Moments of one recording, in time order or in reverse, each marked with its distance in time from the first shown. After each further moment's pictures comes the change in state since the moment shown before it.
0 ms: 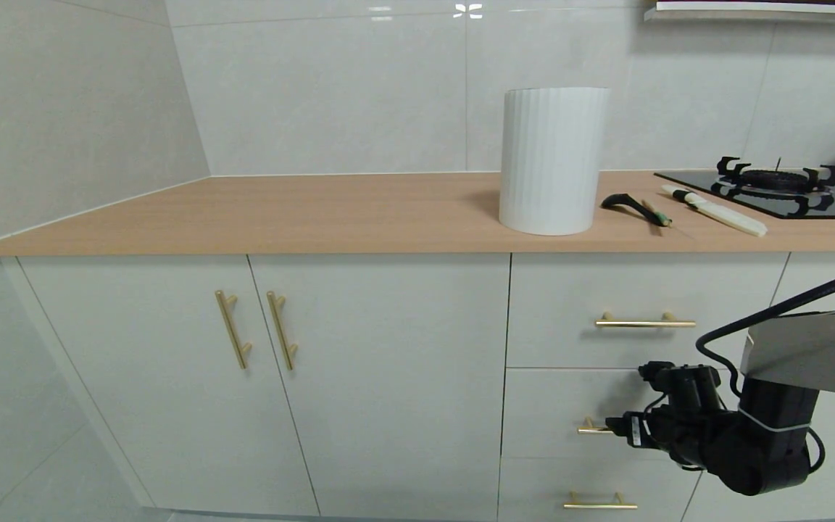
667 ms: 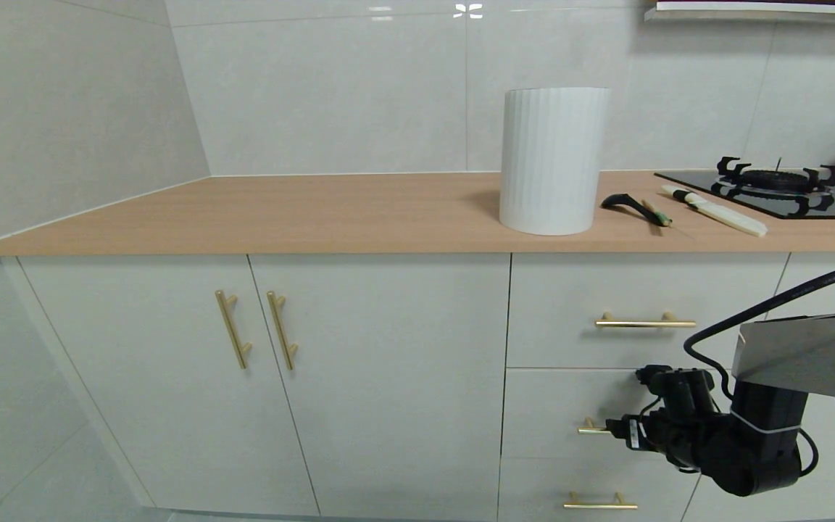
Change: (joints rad) left arm 0.000 0.000 0.000 0.000 0.000 0.000; right arm 0.003 0.037 -0.023 0.007 -0.039 -0.005
